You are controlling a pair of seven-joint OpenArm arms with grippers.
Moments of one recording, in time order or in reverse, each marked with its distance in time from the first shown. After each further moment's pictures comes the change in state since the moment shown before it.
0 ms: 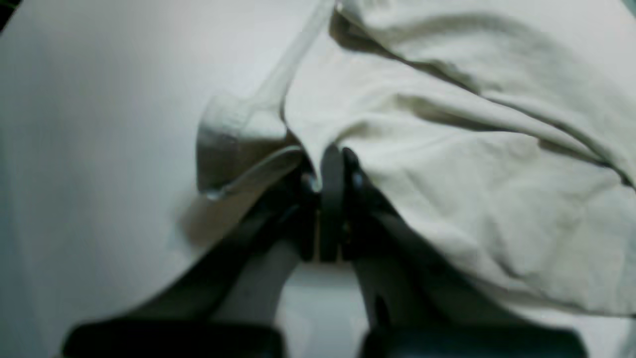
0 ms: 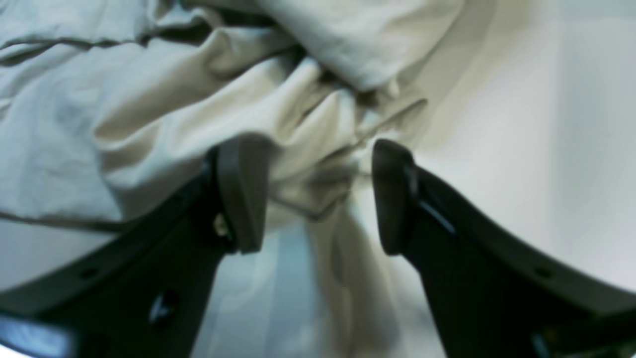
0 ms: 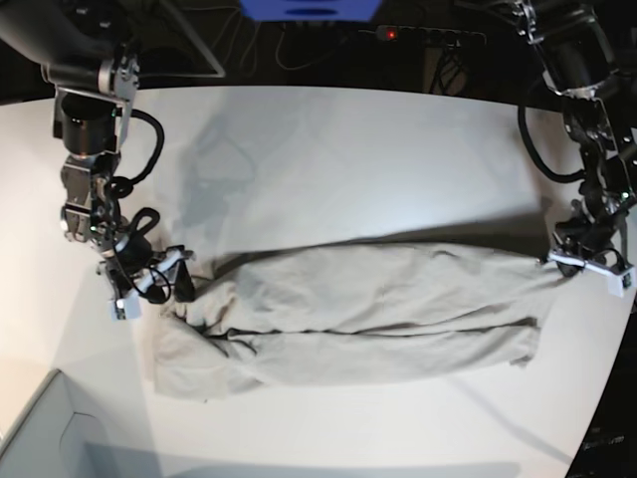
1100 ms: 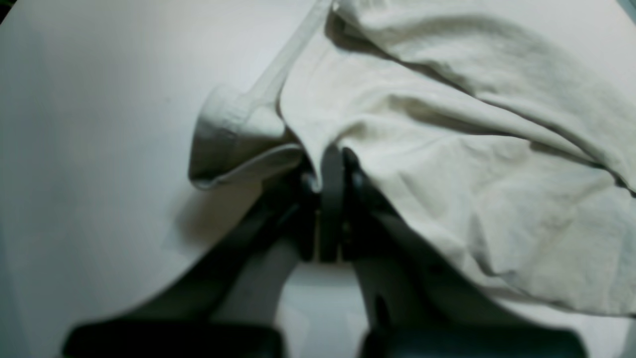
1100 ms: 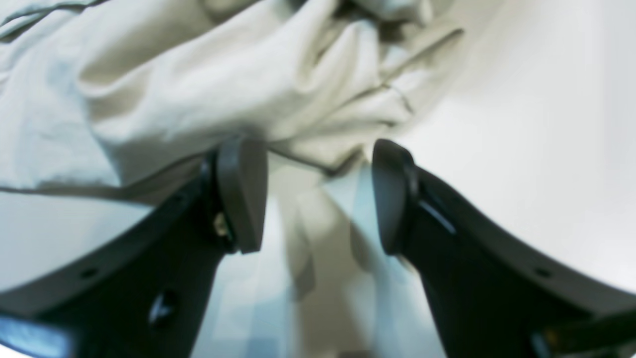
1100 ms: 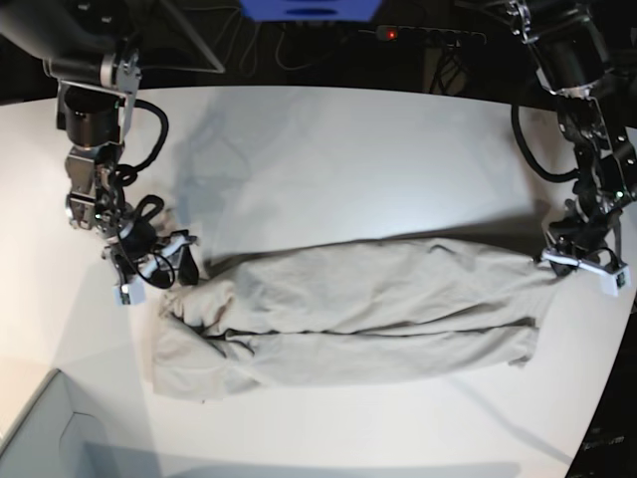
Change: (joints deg) left arm 0.0 1.5 -0.2 0.0 0.0 0.0 0.0; right arm -1.5 0.0 -0.1 -1.6 -0.1 0.0 -0.2
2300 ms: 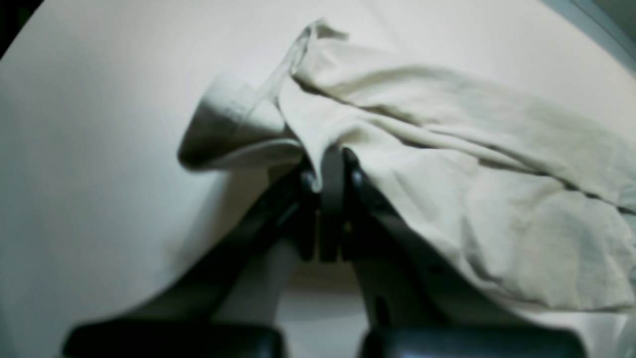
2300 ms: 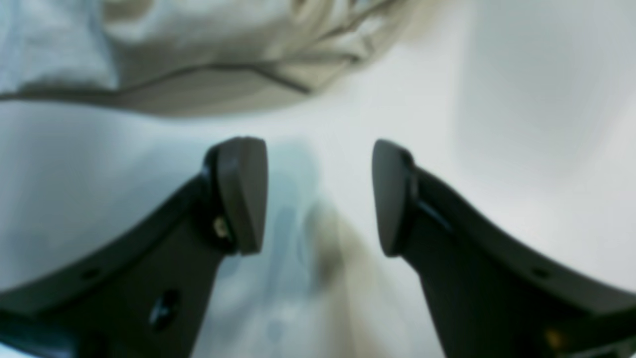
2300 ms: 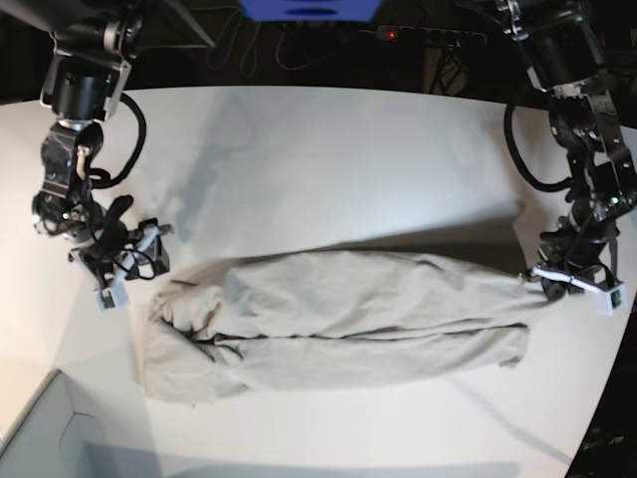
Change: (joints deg) left arm 0.2 1.9 2.8 8.0 -0.1 0.2 0.5; right arm -6.2 -0.3 3.9 22.8 0.1 2.3 -23.4
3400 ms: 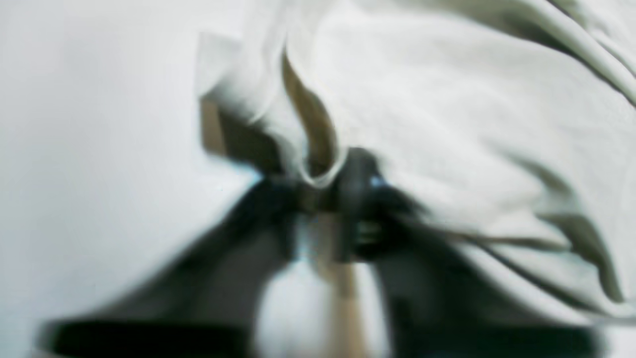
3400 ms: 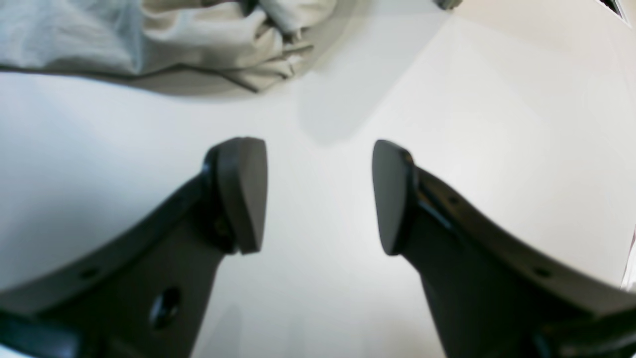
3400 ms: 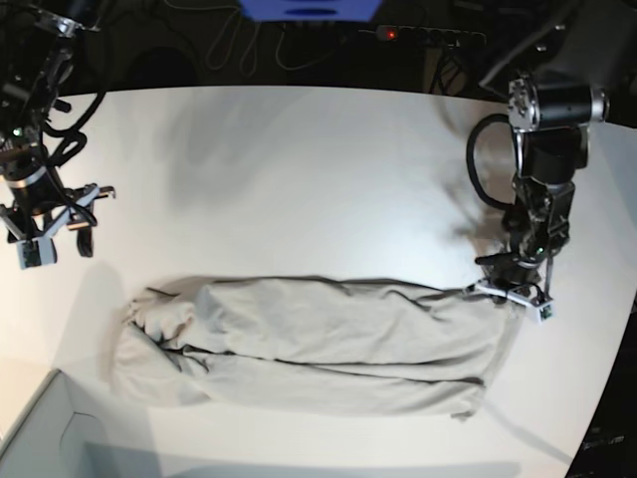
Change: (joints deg) left arm -23.2 -2.8 17.0 -59.6 3.3 -0.3 -33.1; right arm -20.4 -3.3 12.3 37.7 0.1 -2.8 -1.3
